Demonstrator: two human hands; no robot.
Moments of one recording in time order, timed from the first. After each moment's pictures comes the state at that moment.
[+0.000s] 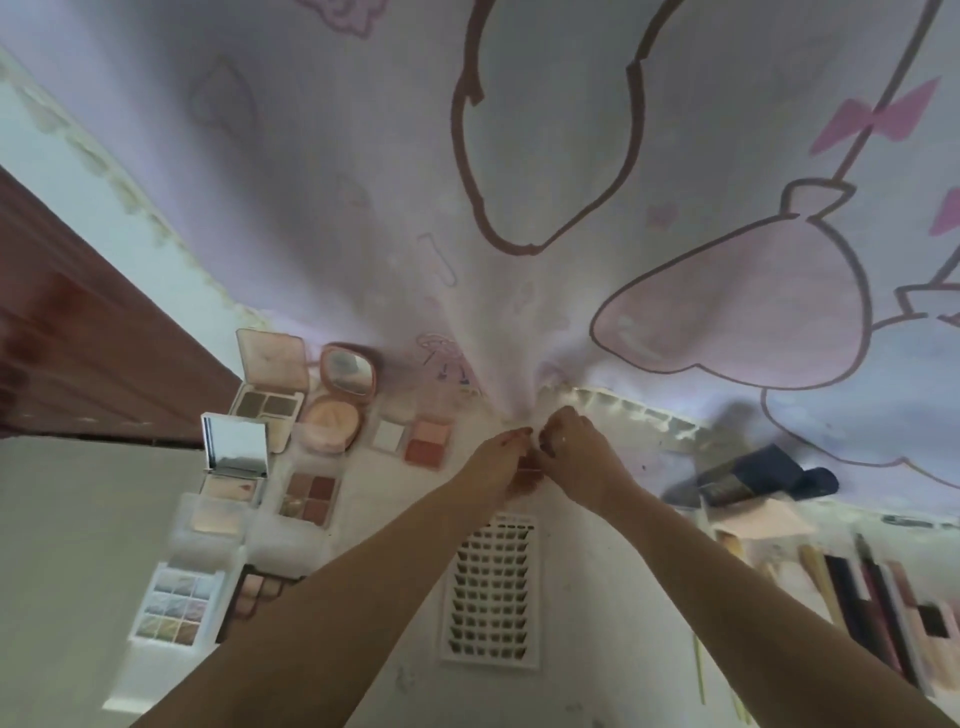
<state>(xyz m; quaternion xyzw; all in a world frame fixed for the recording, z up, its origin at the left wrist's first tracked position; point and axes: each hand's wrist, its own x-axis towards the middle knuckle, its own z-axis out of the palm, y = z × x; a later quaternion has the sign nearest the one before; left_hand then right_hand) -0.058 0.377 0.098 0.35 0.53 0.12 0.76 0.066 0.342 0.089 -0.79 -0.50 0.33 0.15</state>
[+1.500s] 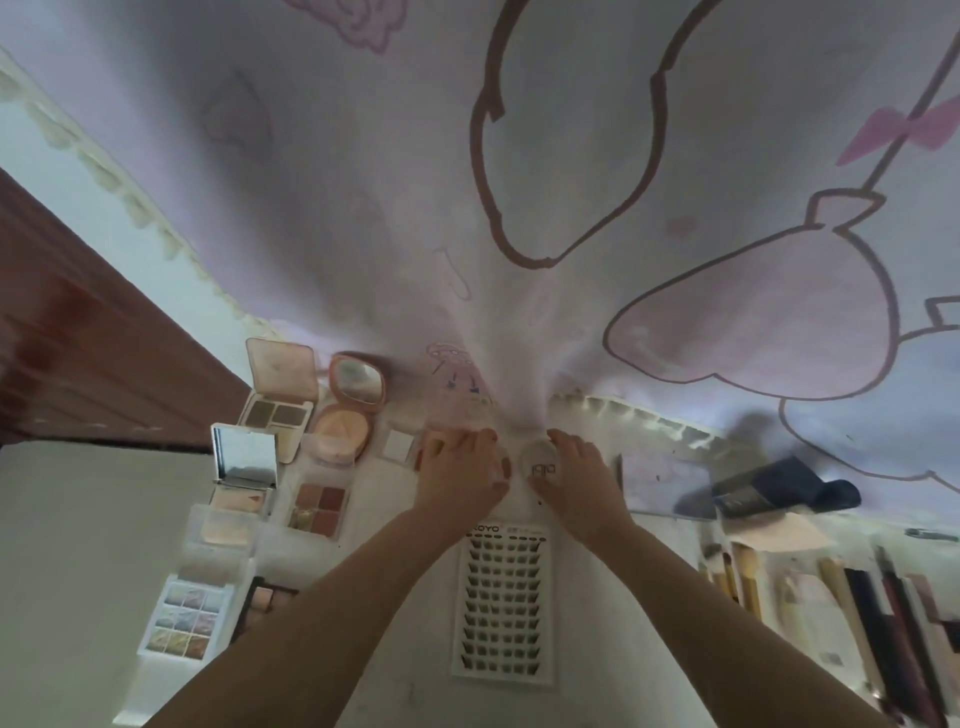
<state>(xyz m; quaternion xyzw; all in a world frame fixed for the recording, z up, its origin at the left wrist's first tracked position) -0.102 0.391 0.078 0.84 0.51 -0.03 0.17 0.050 0.332 0.065 -0.78 -0.56 0.27 0.11</state>
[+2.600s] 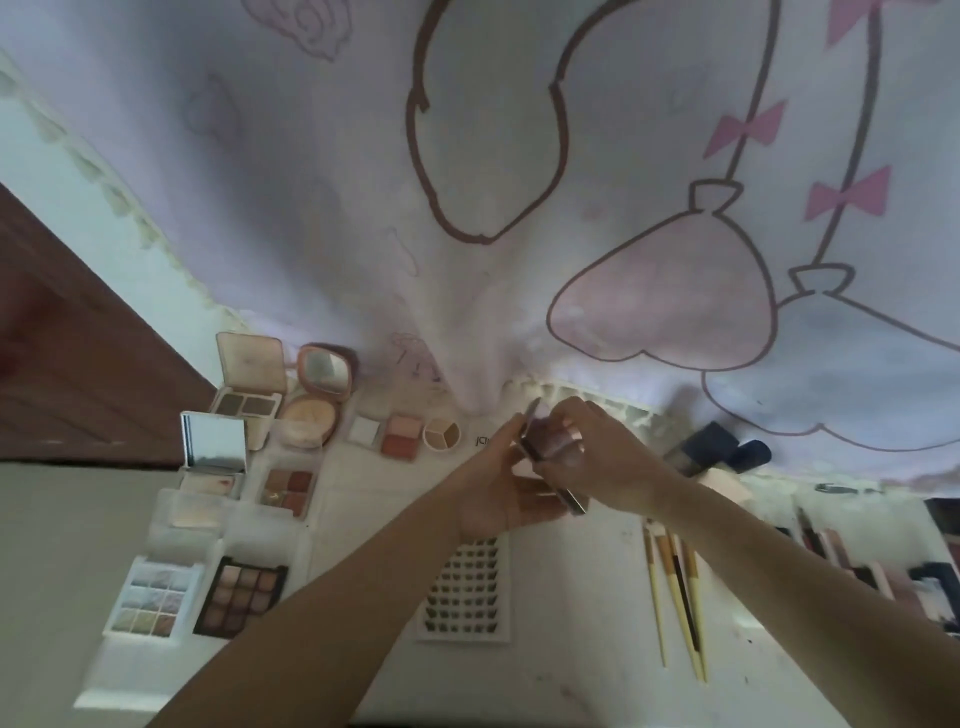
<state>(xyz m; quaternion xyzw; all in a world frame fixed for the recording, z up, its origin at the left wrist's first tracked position) -0.058 0.339 0.134 0.19 0.39 0.08 0.90 0.098 0.291 0.157 -0.71 -0.60 0.33 0.18</state>
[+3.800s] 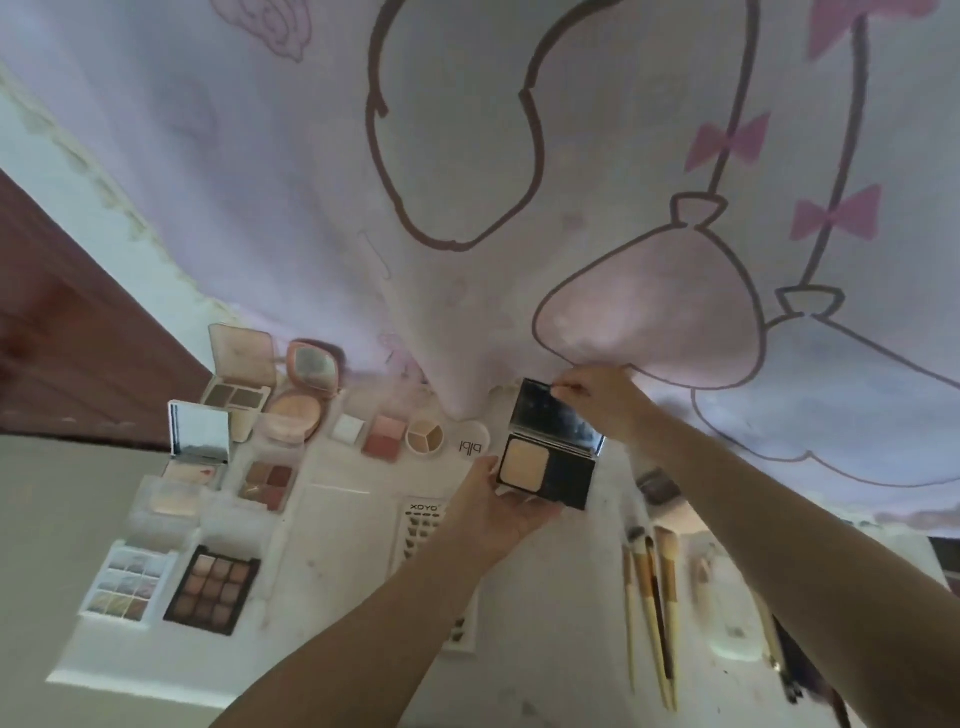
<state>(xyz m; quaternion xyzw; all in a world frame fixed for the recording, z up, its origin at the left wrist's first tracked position) -0.023 0.313 0.116 -0.06 0.43 0.25 0.87 0.147 0.356 0.163 -0.72 -0.63 0.28 0.08</state>
